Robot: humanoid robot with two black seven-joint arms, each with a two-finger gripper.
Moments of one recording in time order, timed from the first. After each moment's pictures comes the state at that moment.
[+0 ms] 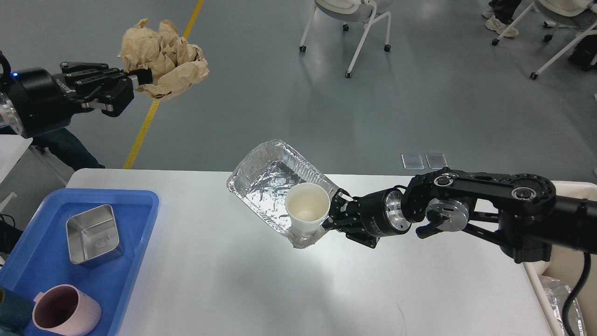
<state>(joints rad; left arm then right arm) -0.92 1.08 -0.60 -1.56 1.60 -0.18 -0.31 1.13 -0.46 0.01 1.46 -0.05 0.10 -0.42</state>
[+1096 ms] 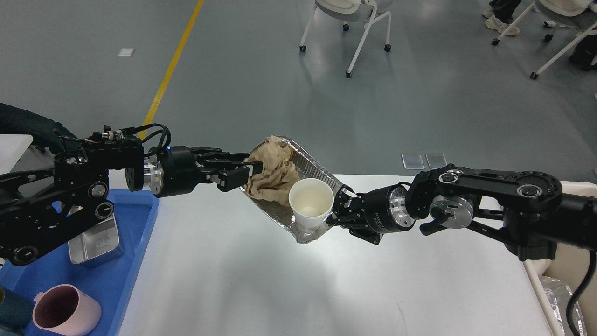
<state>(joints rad) -0.90 0.64 -0.41 -1.43 1.61 -0.30 -0.24 1.13 -0.48 0.01 1.46 -0.05 0.10 -0.42</state>
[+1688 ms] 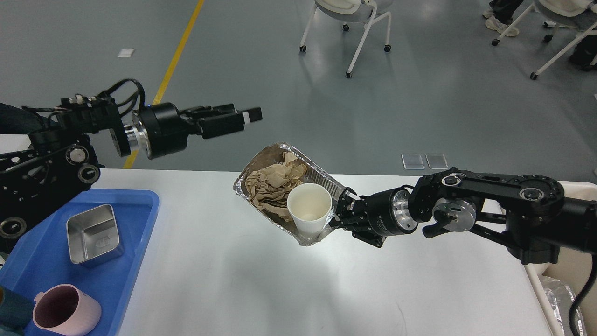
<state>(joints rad) -0.88 0.63 -0.69 -1.38 1.31 -0.31 -0.24 1.10 -0.49 0.02 1.46 -0.05 0.10 -0.42</state>
